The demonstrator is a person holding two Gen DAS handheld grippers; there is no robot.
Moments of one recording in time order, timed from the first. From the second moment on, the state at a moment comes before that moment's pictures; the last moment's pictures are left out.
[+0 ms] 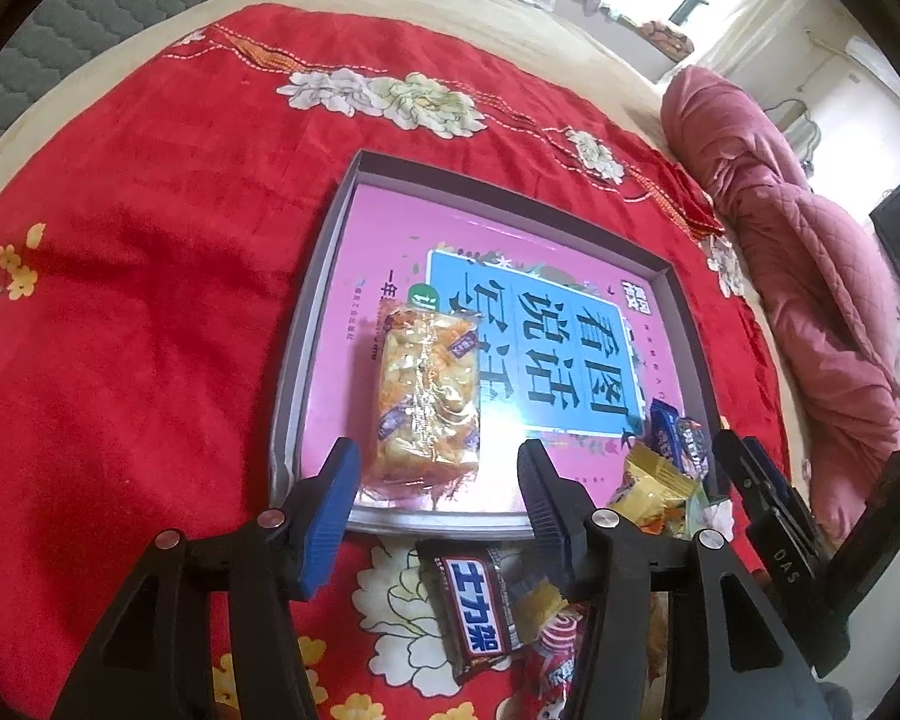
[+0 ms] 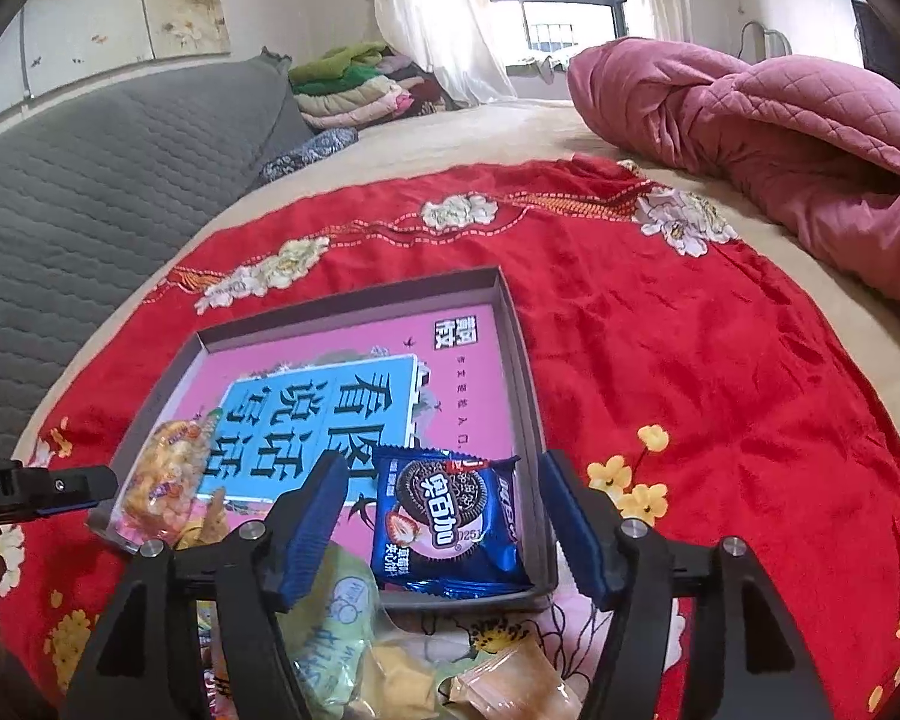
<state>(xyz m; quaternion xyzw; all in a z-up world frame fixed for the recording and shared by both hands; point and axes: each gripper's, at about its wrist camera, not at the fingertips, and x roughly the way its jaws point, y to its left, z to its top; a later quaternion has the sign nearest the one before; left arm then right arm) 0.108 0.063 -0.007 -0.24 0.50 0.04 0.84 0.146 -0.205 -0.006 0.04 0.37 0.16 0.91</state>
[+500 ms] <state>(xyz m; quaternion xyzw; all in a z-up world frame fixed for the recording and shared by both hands) 0.088 0.048 0.006 -0.22 0.50 0.02 0.84 0.128 -0.229 0.019 0.05 0.34 0.15 0.93</state>
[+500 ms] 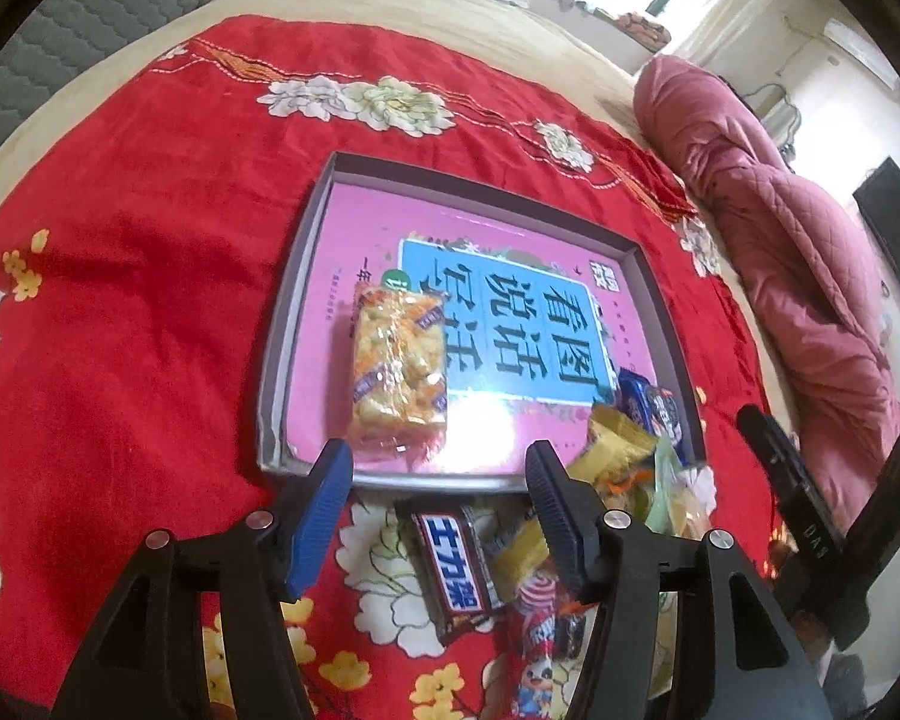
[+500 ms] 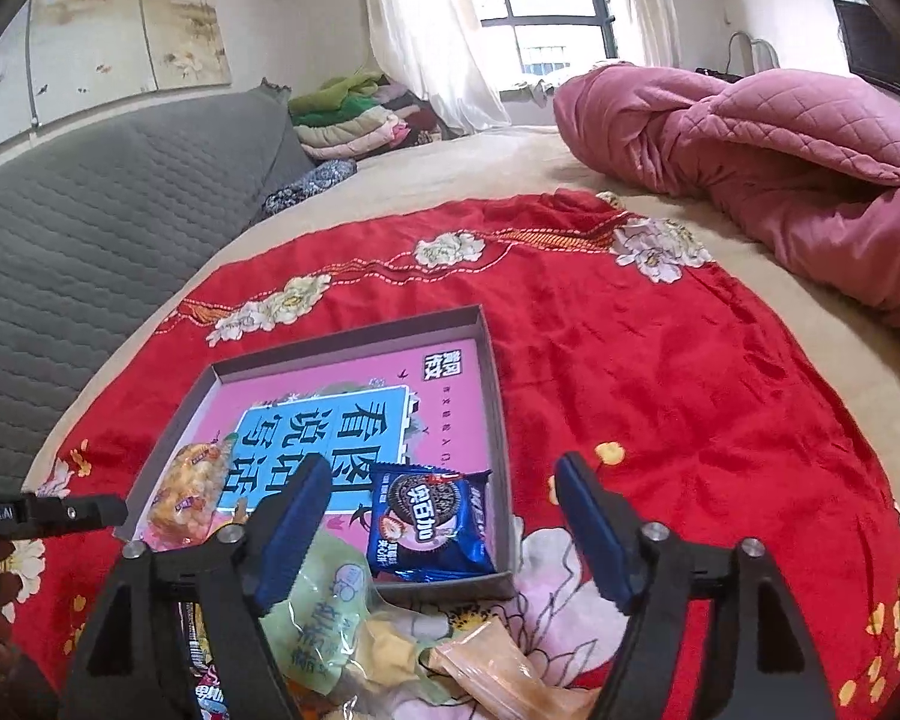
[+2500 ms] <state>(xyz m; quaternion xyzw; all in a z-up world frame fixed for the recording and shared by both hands) 0.024 -0.002 -0.016 -0.17 0.57 -0.05 0.80 0.048 -0.217 0.002 -0.02 0.43 0.20 0.88</state>
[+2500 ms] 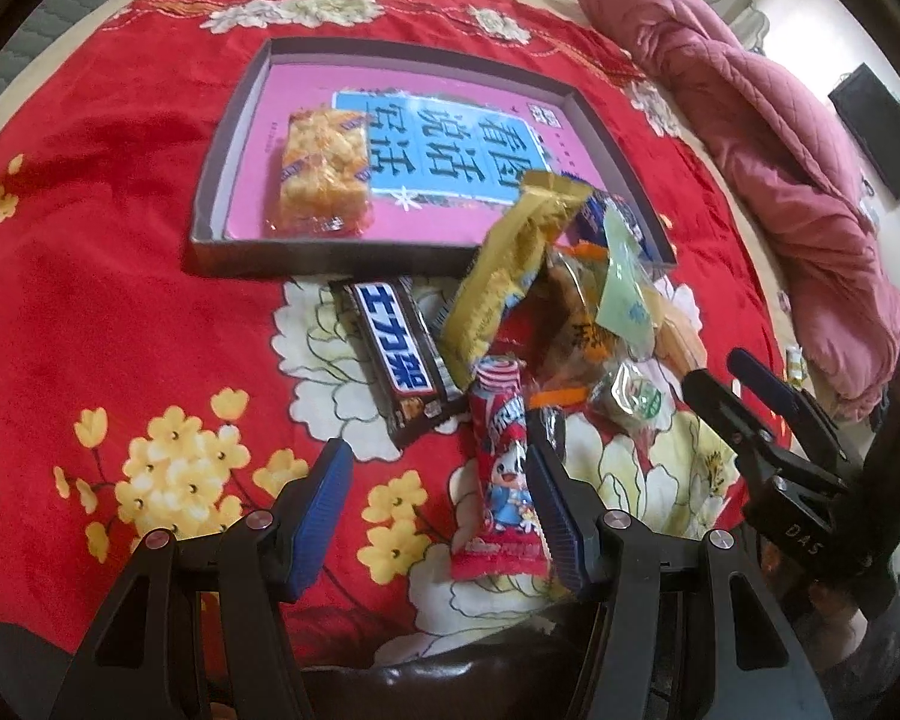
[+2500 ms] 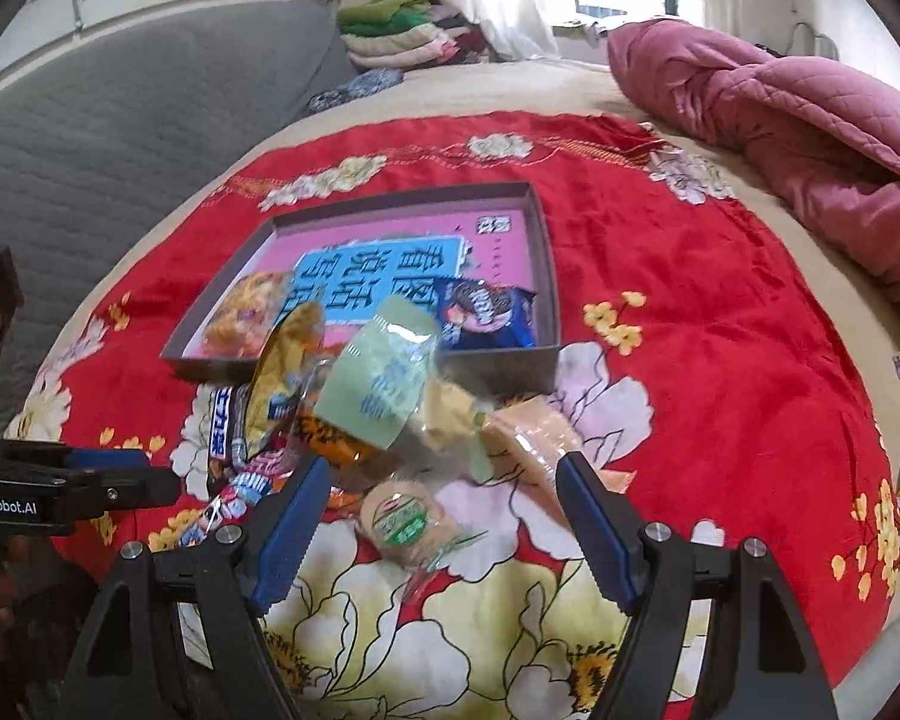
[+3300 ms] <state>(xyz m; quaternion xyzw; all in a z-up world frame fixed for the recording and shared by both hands) 0.025 -0.022 -0.043 -0.17 0.61 -0.08 0.77 0.052 -0.194 -0.034 -0.09 0.49 0.22 0.84</state>
